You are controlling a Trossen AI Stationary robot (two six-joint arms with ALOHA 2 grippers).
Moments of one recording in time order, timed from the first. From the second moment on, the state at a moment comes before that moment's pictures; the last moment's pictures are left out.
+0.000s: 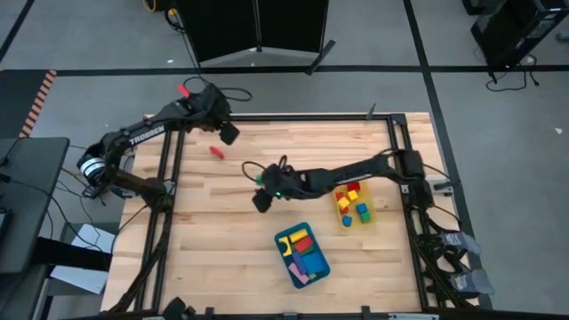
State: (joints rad) left arm 0.76 1.35 1.07 -0.70 -0.15 -0.03; right arm 0.05 2.05 1.48 -0.20 0.34 0.70
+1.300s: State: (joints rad) left arm 0.86 1.35 1.07 -0.73 -0.05 0.16; right arm -0.12 2.39 2.14 -0.84 0.01 -0.76
